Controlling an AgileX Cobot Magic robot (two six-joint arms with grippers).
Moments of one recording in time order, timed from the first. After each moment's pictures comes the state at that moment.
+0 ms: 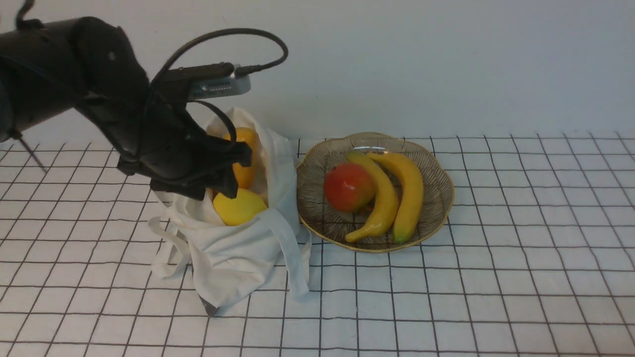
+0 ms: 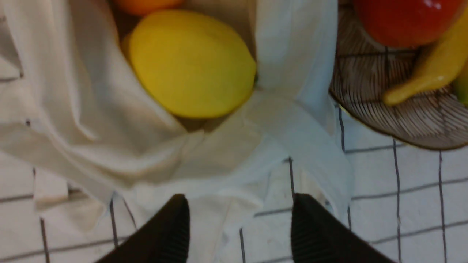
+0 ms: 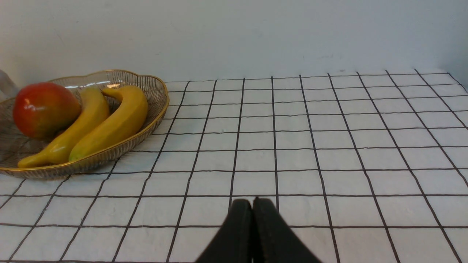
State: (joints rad) right arm 0.01 -0.01 0.03 -0.02 0.36 0.07; left arm -0.25 1.74 -1.39 -0.20 0.88 -0.06
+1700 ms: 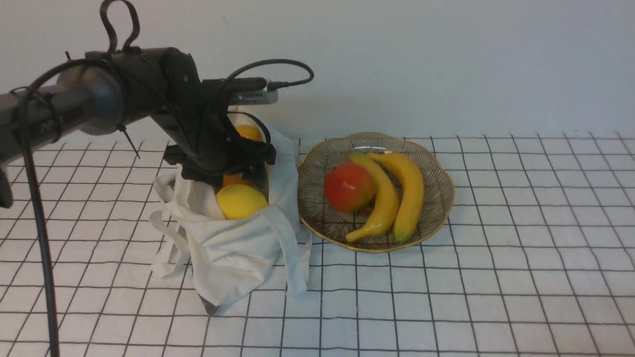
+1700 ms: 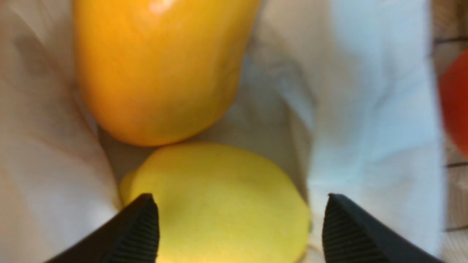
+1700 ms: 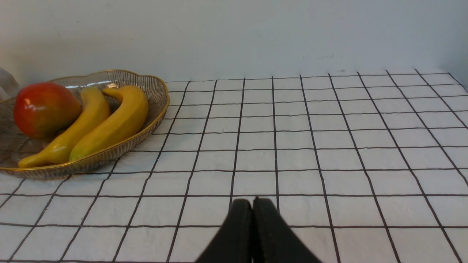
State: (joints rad) right arm 0.01 -0.01 0.03 -0.02 0.36 0.07; left arm -0.25 2.05 -1.58 -0.16 0.78 -0.04
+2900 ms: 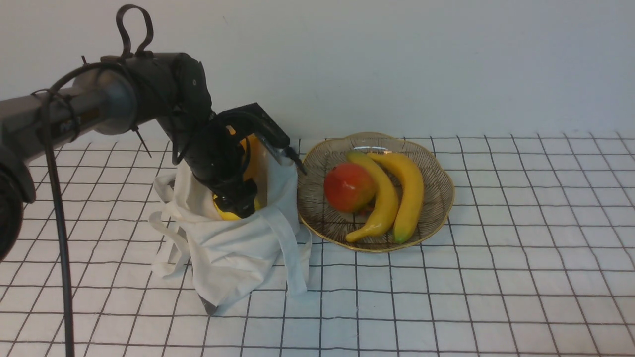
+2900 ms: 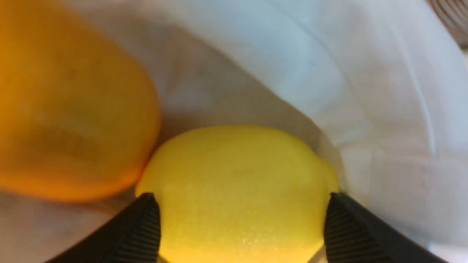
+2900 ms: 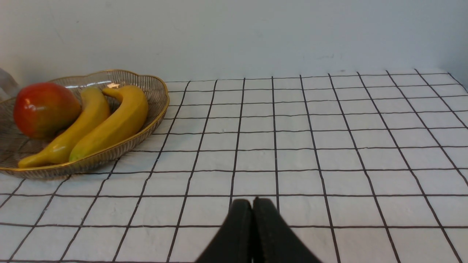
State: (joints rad) right arm 0.01 -0.01 0.03 -0.02 0.36 0.07; left arm -0.25 2.08 -1.64 -0.12 0.91 0.85
